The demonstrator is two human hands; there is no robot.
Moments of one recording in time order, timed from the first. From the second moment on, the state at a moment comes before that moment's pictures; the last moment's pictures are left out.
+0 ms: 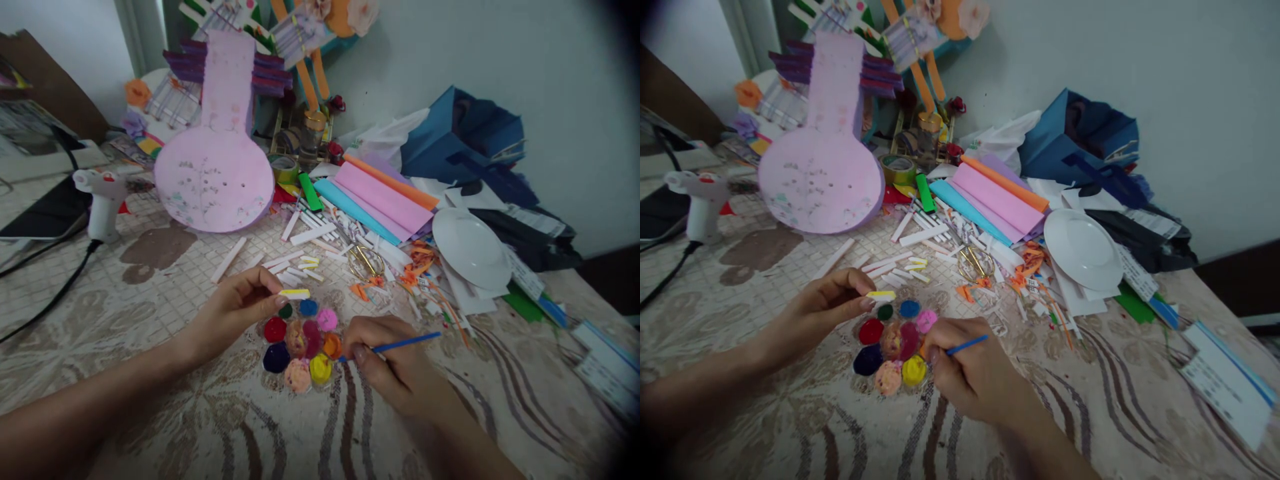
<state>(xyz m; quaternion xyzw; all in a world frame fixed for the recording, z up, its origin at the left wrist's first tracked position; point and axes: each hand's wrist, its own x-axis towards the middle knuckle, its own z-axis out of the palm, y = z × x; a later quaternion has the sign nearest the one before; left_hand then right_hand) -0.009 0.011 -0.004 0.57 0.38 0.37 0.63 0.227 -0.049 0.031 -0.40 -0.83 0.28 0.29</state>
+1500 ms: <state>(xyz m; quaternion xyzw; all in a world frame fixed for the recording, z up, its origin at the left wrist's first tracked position) -0.006 0.007 -0.002 0.60 0.39 0.36 0.60 0.213 -0.060 0.020 -0.44 -0.64 0.30 0.55</state>
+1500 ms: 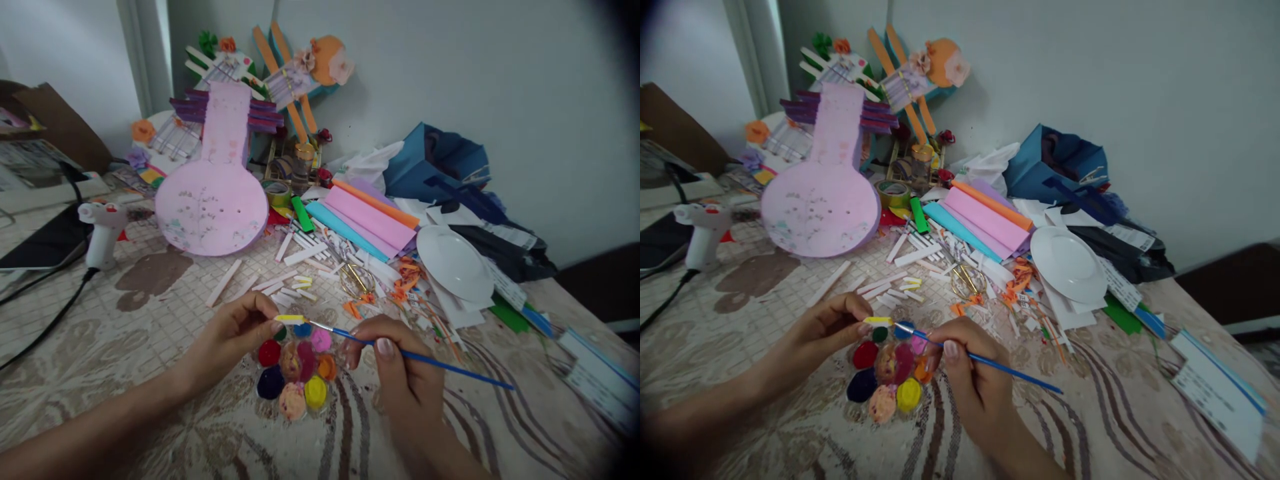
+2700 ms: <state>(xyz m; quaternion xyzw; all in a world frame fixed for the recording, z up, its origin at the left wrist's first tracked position) -0.008 0.010 -0.005 0.59 0.38 0.36 0.61 0.212 -0.059 0.016 -0.46 -0.63 0.29 0.56</state>
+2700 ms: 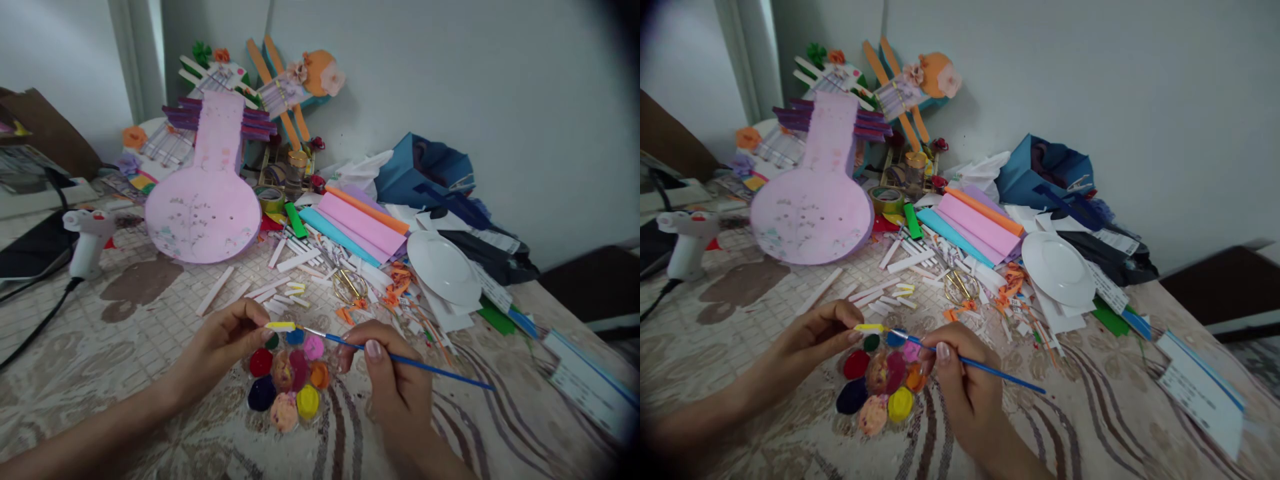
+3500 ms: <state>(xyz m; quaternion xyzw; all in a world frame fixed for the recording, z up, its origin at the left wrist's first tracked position) -0.006 0.006 0.000 0.57 0.41 0.34 0.62 0.212 -0.059 0.017 -0.44 -0.62 0.31 0.56</state>
